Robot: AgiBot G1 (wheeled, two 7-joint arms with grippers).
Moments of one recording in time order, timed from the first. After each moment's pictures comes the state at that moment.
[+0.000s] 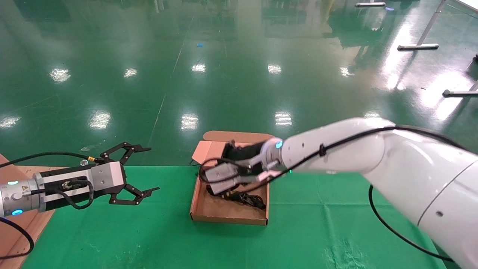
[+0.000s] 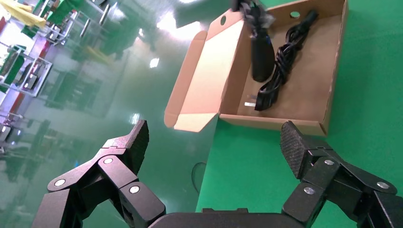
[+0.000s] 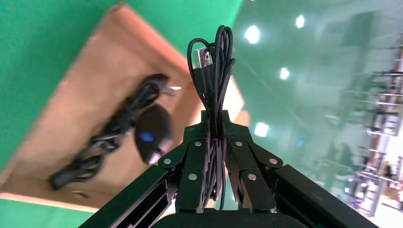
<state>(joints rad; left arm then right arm) -1.58 0.96 0.79 -0.05 0.92 1.28 1.09 1.77 -1.38 -1.36 0.69 -1.47 -0.70 -0.36</state>
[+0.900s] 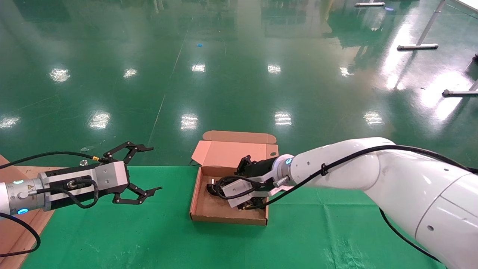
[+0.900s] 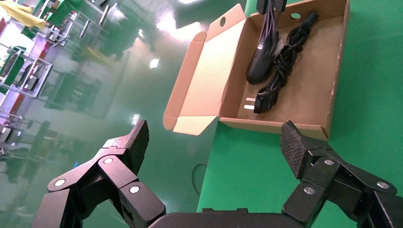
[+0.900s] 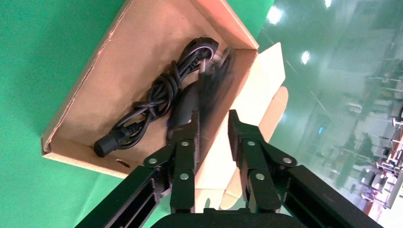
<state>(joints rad) -1.59 0.96 0.78 -0.02 0.92 1.29 1.10 1.73 -1.37 -1.48 0.66 -1.49 -0.64 -0.34</state>
